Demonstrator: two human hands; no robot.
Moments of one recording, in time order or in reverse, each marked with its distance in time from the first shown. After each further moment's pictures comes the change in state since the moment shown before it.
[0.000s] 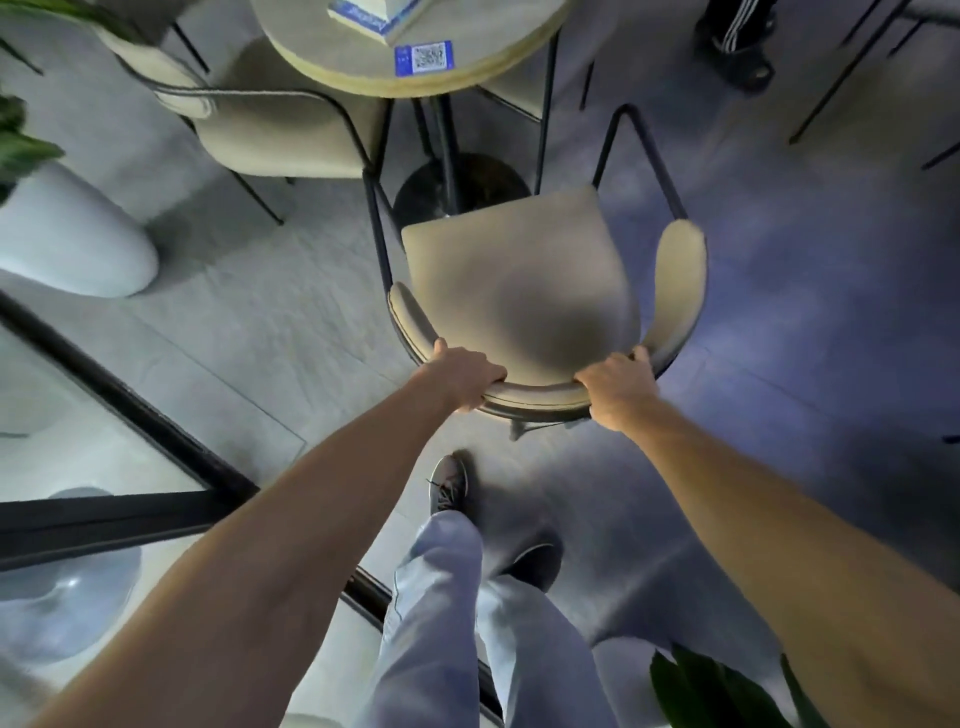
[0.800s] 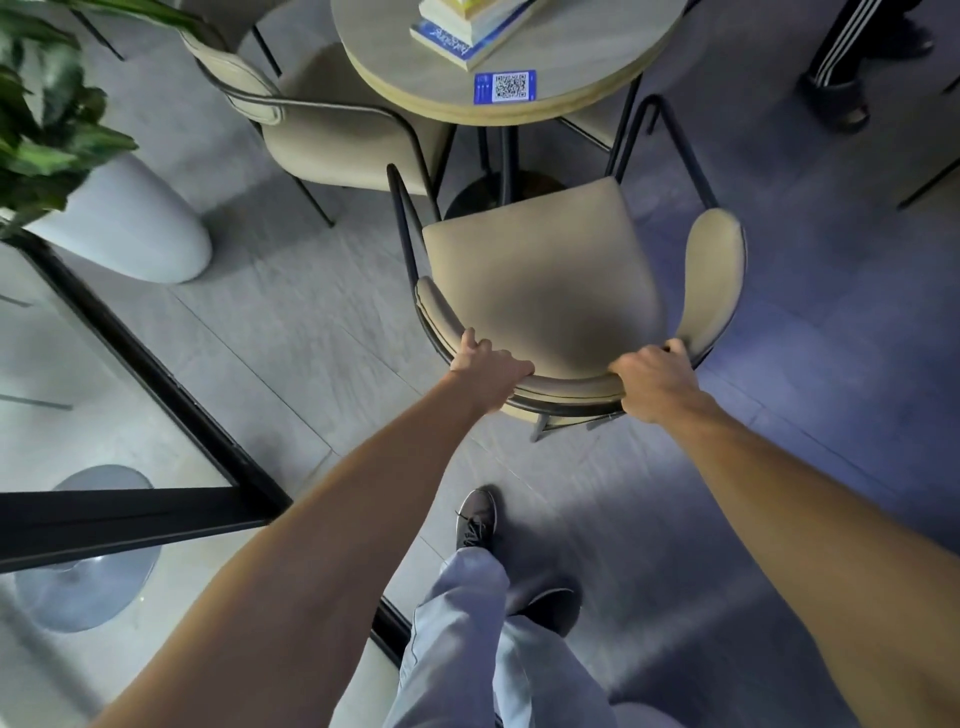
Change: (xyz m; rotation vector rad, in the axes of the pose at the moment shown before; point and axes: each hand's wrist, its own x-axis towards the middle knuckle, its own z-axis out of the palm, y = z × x) left_hand 0.036 -0.065 -0.008 -0.018 0.101 -0.154; right_hand 0.088 -0.003 -0.059 0.007 0.074 -0.046
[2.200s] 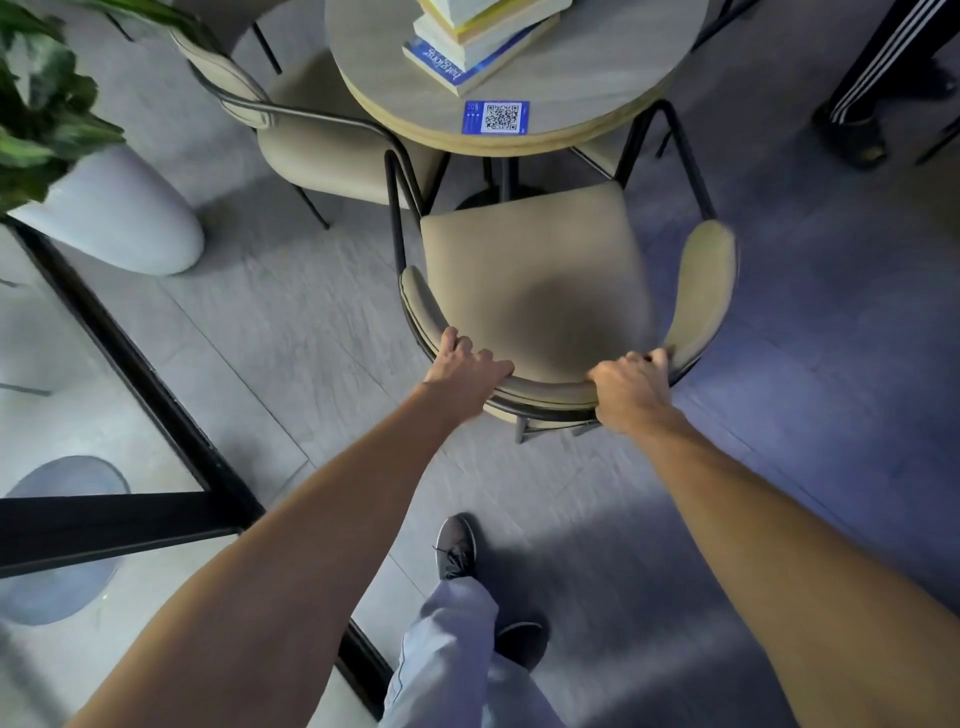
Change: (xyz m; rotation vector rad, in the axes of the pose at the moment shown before) left_hand 0.050 -0.017 -0.021 -0.024 0.165 -0.072; right_hand 0.061 0.023 -0.022 -0.008 0.006 0.026
